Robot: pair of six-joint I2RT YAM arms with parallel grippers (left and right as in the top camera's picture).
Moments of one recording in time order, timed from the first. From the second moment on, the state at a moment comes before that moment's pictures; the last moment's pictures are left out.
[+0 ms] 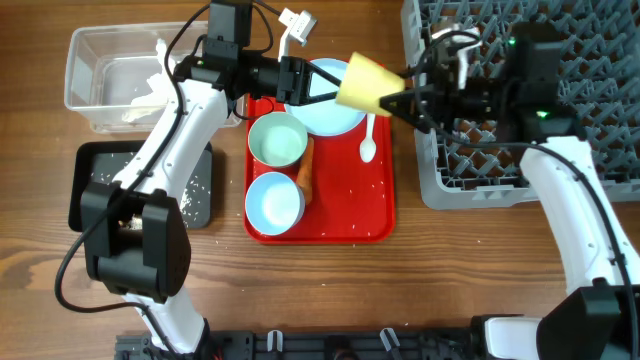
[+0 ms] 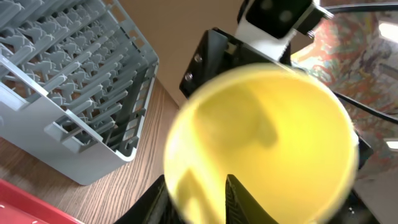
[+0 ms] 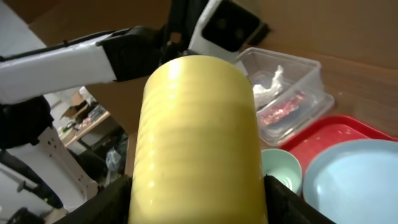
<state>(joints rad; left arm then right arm) -0.24 1.91 1.56 -0.43 1.49 -0.24 0.02 1.52 1.23 -0.30 -1.30 -0.03</state>
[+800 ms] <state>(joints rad) -0.23 1.91 1.56 -0.53 1.25 -0.24 -0.21 1.48 1.29 -0.88 -0.74 0.05</state>
